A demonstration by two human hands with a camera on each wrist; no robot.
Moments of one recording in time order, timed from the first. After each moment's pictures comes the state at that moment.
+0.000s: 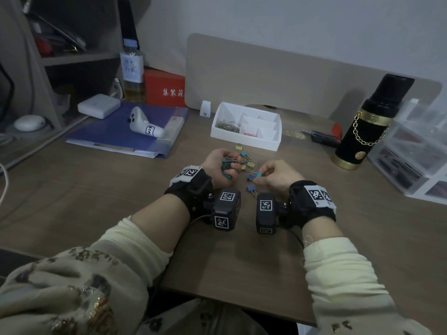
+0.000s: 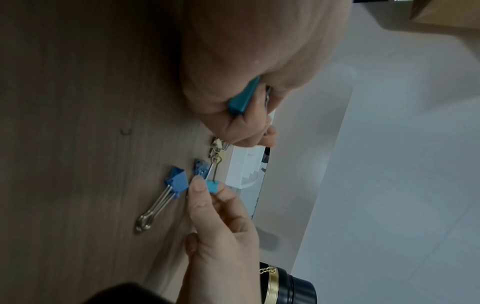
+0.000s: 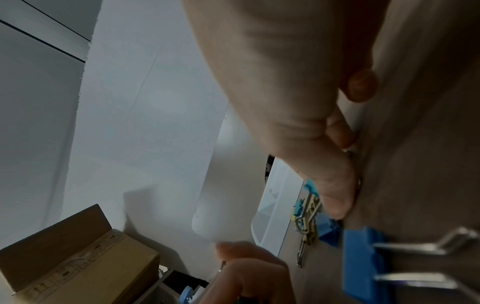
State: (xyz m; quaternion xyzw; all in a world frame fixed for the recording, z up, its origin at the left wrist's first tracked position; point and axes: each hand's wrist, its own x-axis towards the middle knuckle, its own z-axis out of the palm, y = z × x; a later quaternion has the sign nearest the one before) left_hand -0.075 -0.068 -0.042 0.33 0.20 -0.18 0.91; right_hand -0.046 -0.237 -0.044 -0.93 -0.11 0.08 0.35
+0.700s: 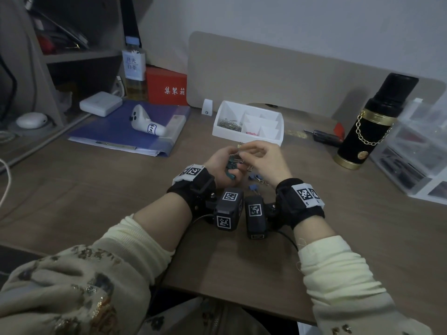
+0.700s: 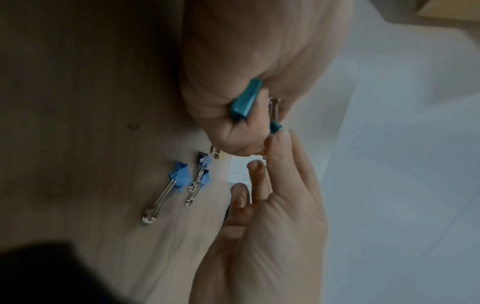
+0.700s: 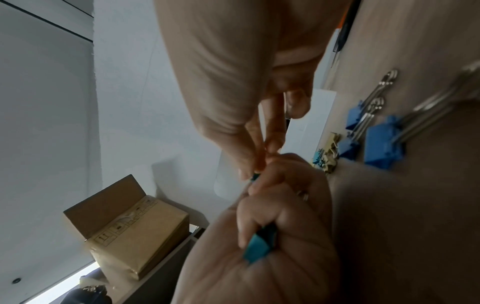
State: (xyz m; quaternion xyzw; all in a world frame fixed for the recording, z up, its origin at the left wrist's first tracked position) left_hand -0.077 -0.072 -0.040 0.37 0.14 -0.22 0.89; right_hand -0.064 -0.196 -0.030 -0.81 -0.21 -0.05 0.55
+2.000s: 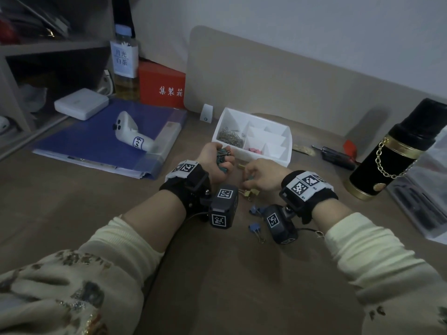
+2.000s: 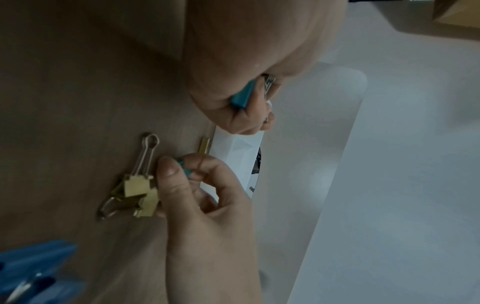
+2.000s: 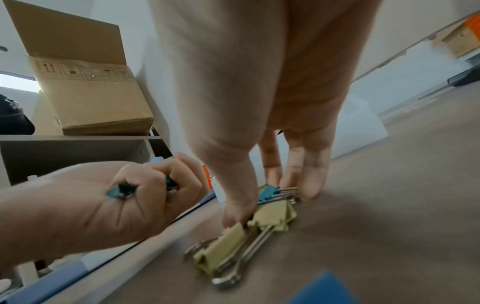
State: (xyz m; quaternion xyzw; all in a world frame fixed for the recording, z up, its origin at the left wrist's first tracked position) left_hand 0.011 -0.034 -0.029 0.26 0.20 -0.14 0.93; right_hand 0.048 -0.192 -0.018 -0.94 -0.32 0.11 0.04
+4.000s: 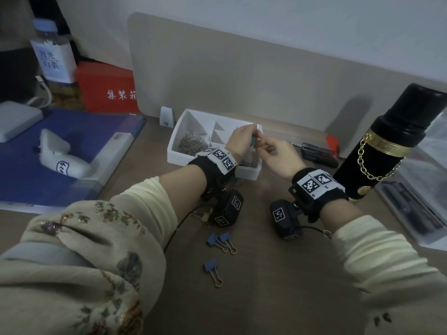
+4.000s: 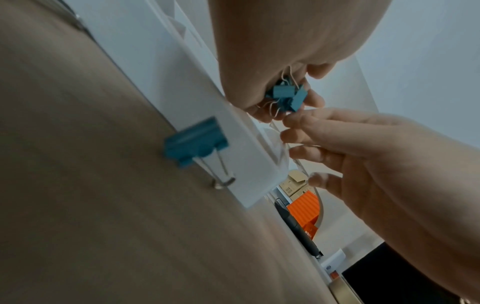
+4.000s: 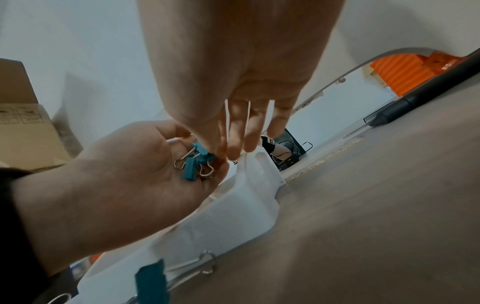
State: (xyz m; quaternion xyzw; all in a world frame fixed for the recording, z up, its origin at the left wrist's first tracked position) left_hand 0.161 -0.148 -0.023 0.70 -0.02 0.10 0.70; right_hand 0.134 -0.272 -0.006 -0.92 -0.20 -0.05 0.32
